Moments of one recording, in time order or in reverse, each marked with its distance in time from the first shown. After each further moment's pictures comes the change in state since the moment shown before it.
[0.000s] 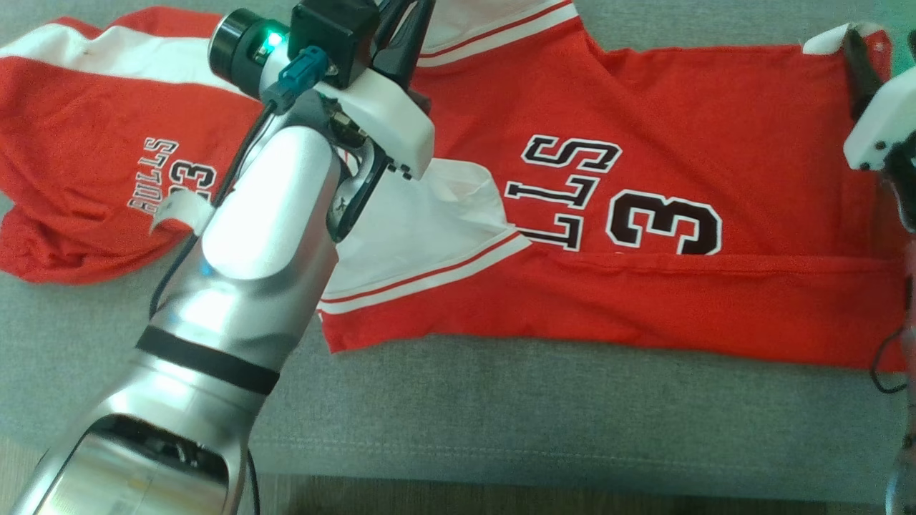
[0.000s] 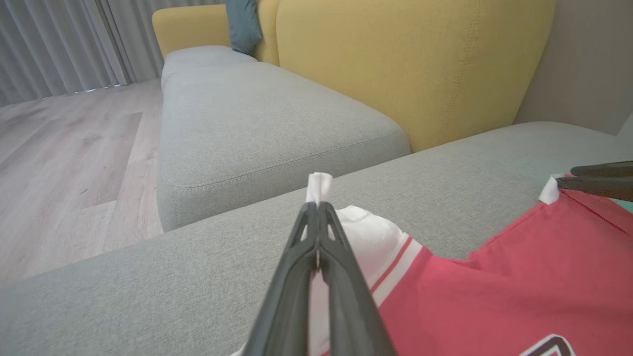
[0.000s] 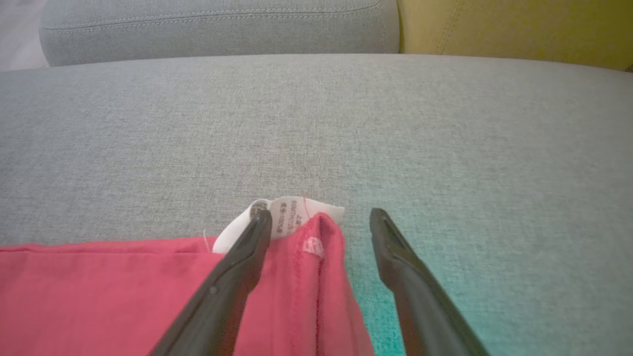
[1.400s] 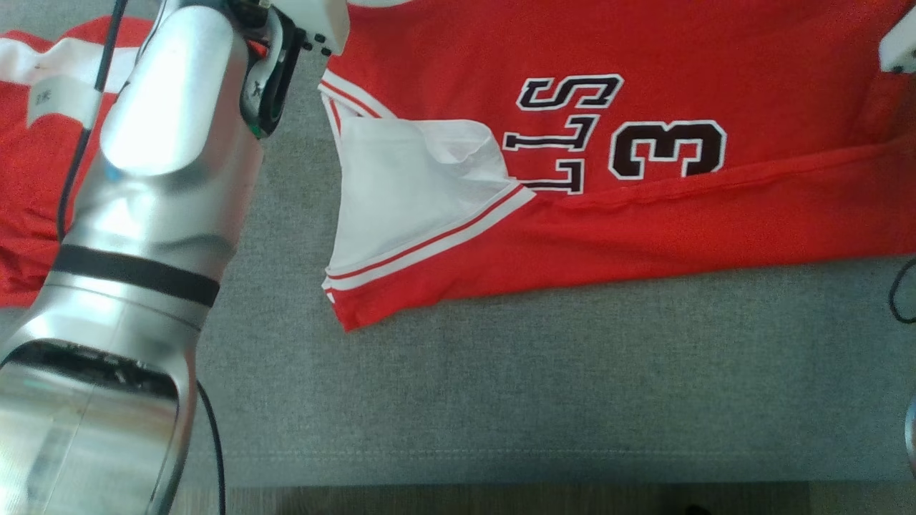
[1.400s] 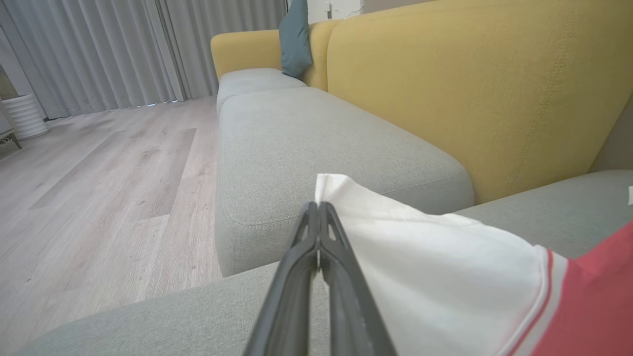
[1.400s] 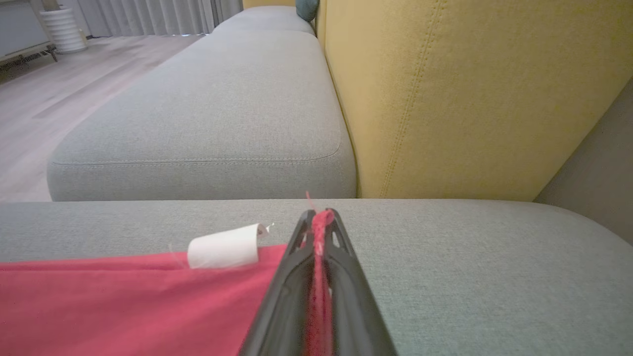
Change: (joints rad) left arm -0.212 0.058 0.074 0.167 -0.061 0.048 -0.004; right arm -0.240 -0.021 0.015 0.244 -0.048 0.000 -0.370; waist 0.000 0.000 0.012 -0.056
